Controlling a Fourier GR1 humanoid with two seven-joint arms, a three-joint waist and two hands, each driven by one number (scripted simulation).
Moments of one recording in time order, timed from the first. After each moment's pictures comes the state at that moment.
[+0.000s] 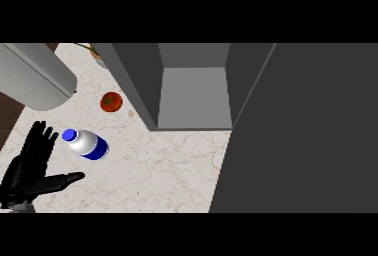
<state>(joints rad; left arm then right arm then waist) -0.02 0.18 0.38 -1.26 0.16 -0.22 -0.19 0.09 -0.08 0.58 -2.46 0.14 -0.19 0.42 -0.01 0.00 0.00</state>
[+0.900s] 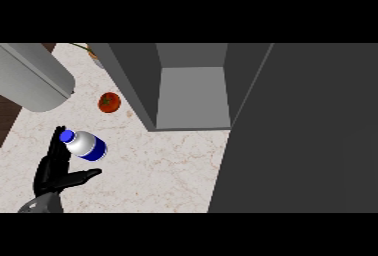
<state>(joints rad) -0.26 0.24 0.43 -0.57 0.09 -0.24 -0.65 0.10 -0.15 0.61 -2.47 0.15 -0.25 0.40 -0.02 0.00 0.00</state>
